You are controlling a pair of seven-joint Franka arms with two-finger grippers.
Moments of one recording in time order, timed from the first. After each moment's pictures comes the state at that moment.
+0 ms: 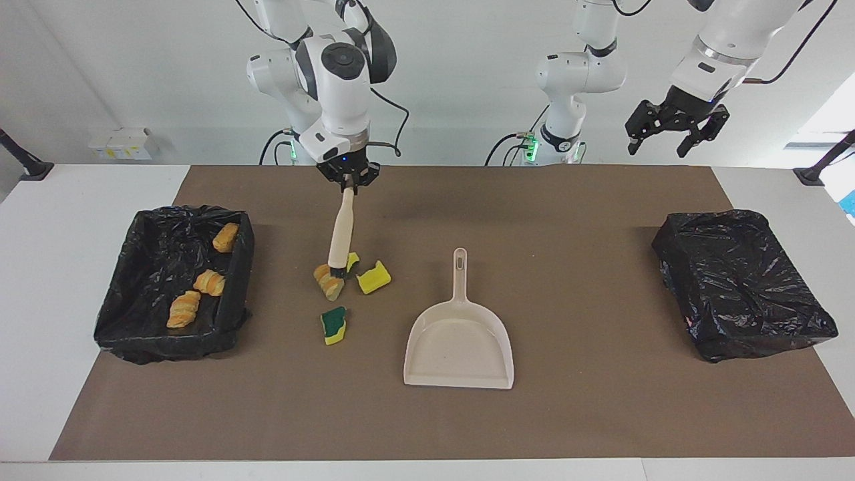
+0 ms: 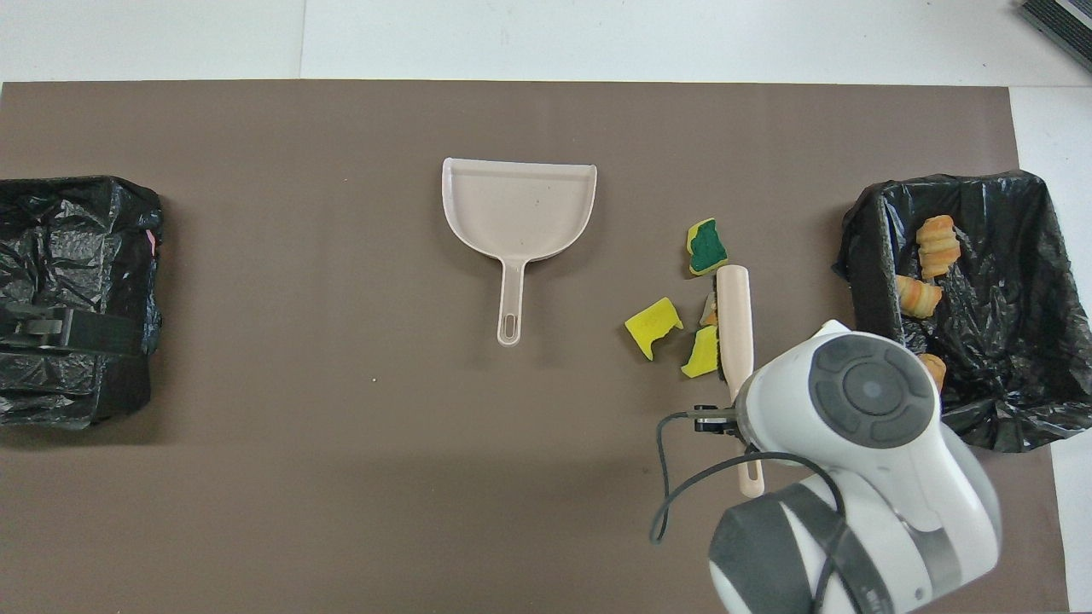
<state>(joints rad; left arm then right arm) -0.06 -0.16 -0.04 -1.67 -0.04 1.50 0.00 0.20 -0.19 0.17 -2.19 -0.04 1.86 0.43</state>
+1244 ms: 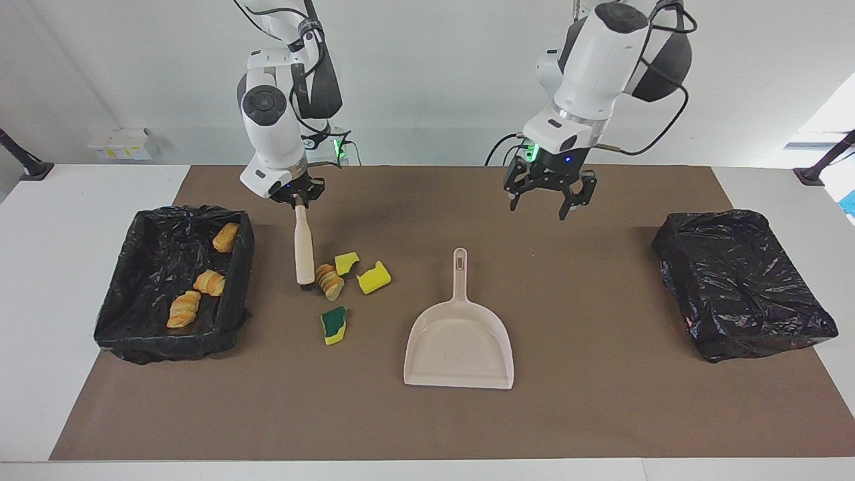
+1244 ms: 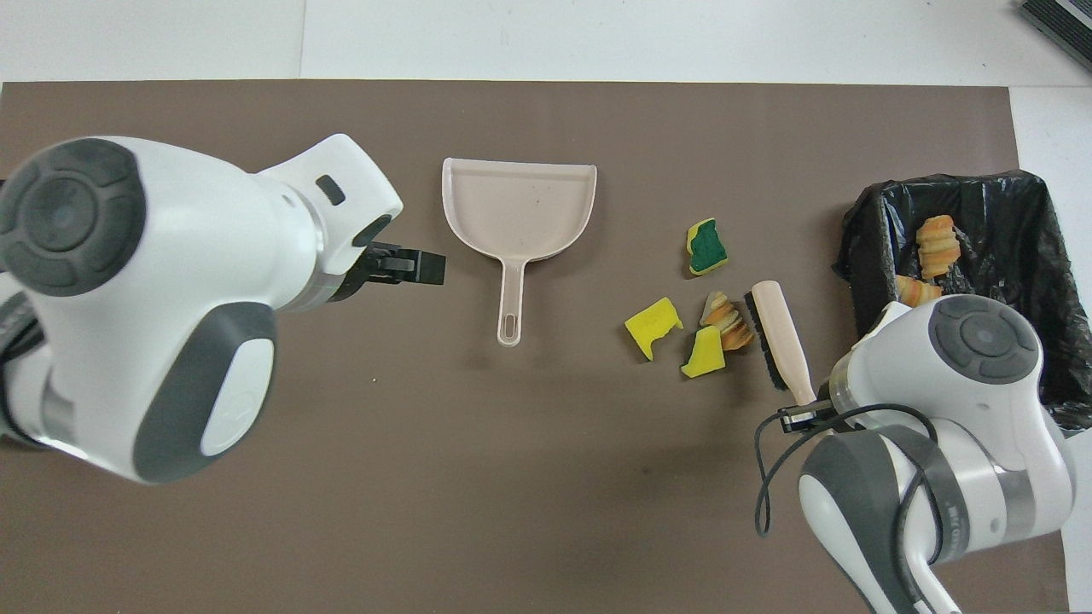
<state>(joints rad) -0.38 0.09 -0.10 -1.70 -0.08 2.01 -0.29 0.00 -0.17 0.17 -2.28 -0.04 1.89 0.03</state>
